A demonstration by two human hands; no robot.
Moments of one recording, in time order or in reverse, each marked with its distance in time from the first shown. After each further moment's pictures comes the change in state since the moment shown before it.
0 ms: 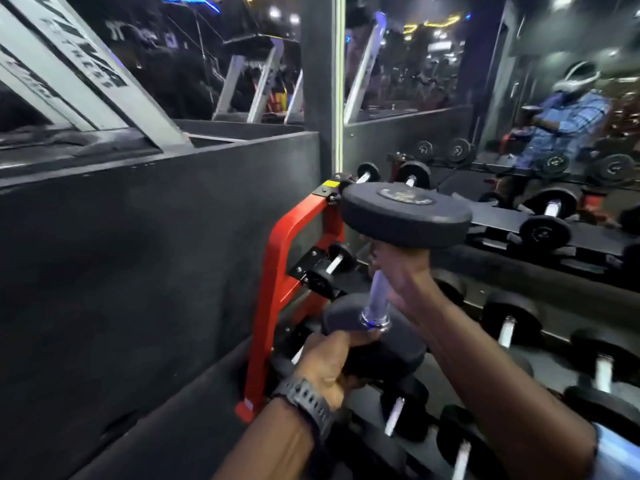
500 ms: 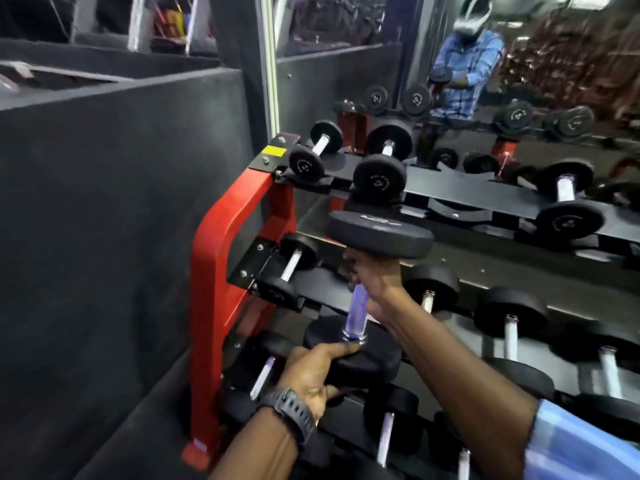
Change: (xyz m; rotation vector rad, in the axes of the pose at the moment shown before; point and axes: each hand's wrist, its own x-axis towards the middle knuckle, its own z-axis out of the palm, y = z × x) left_hand 0.316 0.081 -0.030 0.024 -0.075 -0.250; right_hand 0.289 0.189 0.036 -0.041 0.401 0.333
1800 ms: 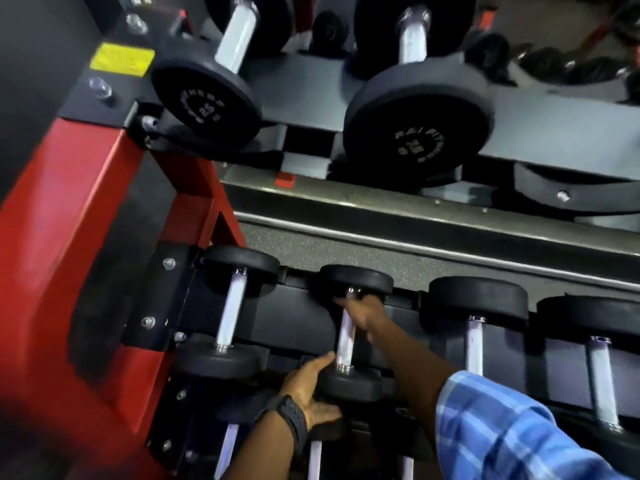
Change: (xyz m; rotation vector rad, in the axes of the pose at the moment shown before) left_hand 0.433 0.019 0.023 0.191 -0.001 -0.580; right_hand 0.383 0.246 -0.034 -0.484 0.178 0.611
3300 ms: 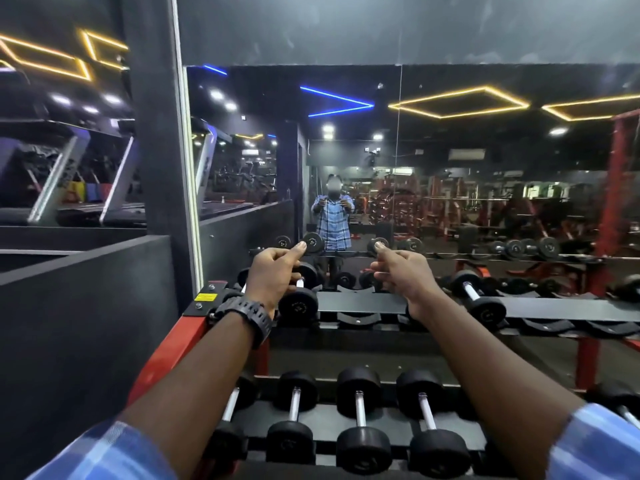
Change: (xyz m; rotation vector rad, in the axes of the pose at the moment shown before) left_hand -0.608 -0.155 0.052 0.281 -0.120 1.543; right_hand -0.667 0.006 -0.301 0.410 0.274 -1.006
